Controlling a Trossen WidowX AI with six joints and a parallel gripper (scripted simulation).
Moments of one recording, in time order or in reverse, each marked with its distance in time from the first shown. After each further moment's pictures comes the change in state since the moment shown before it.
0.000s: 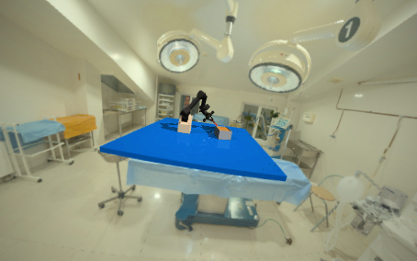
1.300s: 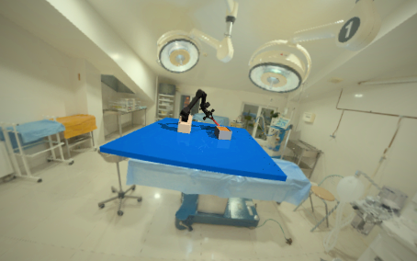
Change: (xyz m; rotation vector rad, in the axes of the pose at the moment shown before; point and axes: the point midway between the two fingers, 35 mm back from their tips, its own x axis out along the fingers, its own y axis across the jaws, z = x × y) arm -0.017 0.019 0.000 -0.009 -0.001 -0.015
